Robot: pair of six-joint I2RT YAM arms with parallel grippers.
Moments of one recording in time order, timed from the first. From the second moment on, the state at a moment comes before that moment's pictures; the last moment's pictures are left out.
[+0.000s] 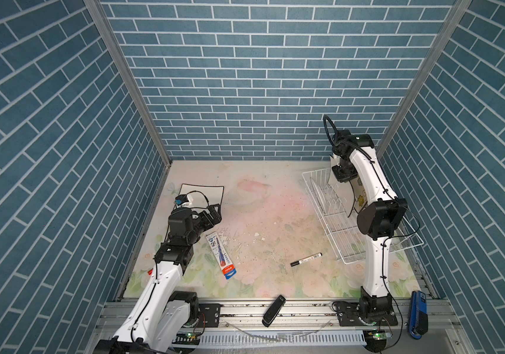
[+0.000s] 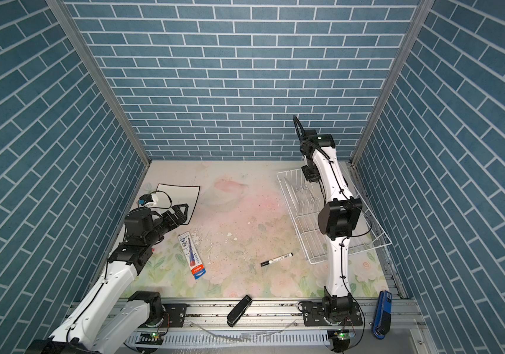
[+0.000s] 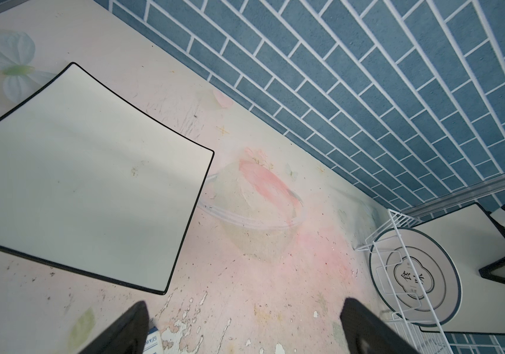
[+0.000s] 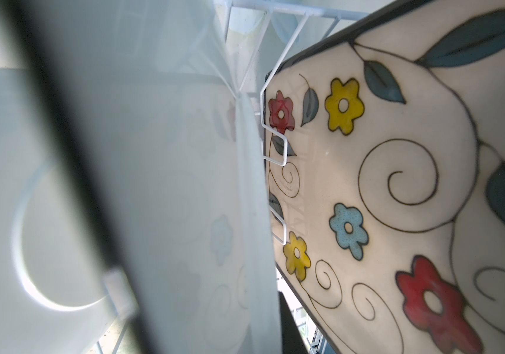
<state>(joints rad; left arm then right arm) -0.09 0.85 0.52 -0.11 0.15 -0.61 0.23 2.25 2.47 -1.60 0.33 -0.11</state>
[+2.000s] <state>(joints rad) -0.09 0.80 0.53 -0.15 0.13 -0.61 0.25 2.19 2.46 -1.61 0.36 -0.11</state>
